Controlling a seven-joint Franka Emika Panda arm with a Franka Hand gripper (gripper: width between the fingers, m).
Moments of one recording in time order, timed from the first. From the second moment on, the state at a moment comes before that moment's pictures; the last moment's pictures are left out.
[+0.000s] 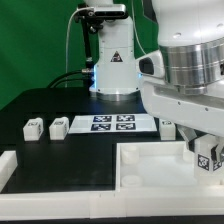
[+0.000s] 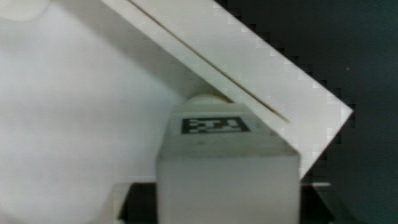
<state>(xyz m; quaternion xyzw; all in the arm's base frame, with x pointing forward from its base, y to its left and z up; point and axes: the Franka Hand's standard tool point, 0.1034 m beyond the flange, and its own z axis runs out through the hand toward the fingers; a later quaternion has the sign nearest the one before) 0.632 0.107 0.071 -0.88 0.46 0.06 0.06</state>
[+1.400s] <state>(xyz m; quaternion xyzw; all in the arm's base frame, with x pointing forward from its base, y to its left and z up) 0.629 0.108 0.072 -0.58 0.80 0.09 0.07</state>
